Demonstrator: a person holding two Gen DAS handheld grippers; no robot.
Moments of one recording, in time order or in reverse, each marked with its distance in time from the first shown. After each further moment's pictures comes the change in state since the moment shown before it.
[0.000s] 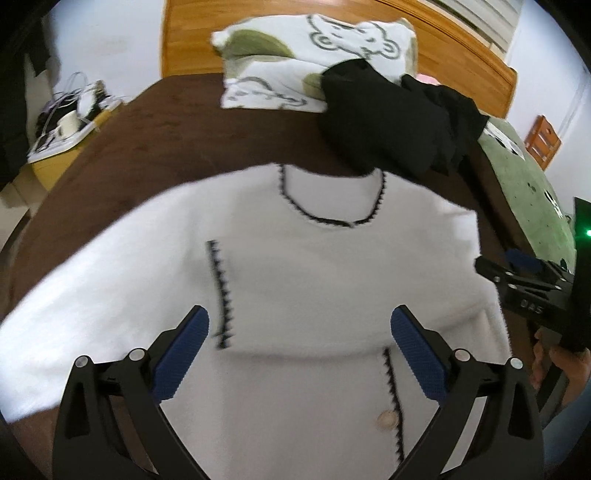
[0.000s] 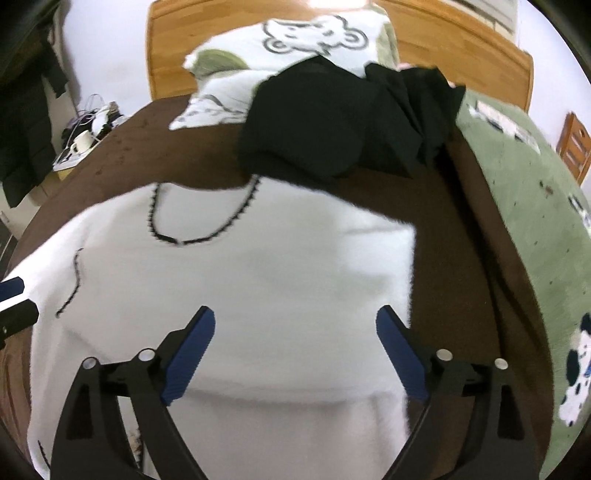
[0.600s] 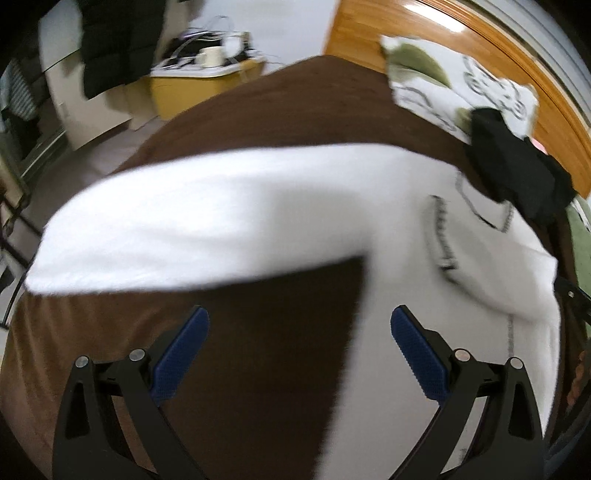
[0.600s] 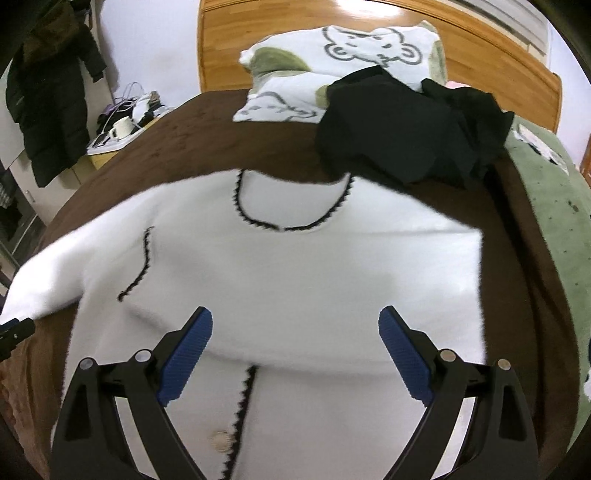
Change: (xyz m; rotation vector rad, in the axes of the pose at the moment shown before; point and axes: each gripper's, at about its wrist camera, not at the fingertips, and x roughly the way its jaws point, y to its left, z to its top) left arm -0.054 0.172 -0.109 -0.370 -0.028 0.241; right arm -0.016 0.087 -0.020 -0.063 -0.007 0.095
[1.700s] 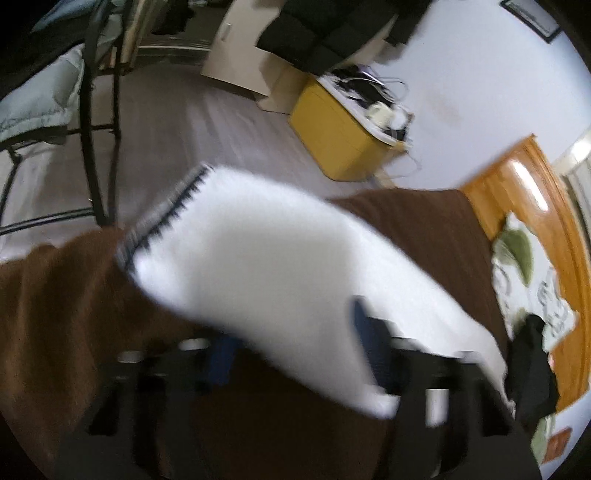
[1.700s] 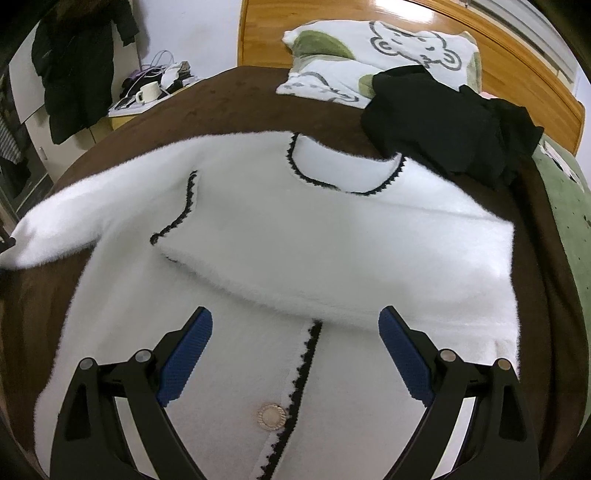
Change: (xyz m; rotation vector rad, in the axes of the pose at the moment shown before) left arm 0.030 0.207 0.006 -0.666 -0.208 0.010; right arm 0.012 0.058 -0.036 -0.126 0.036 0.010
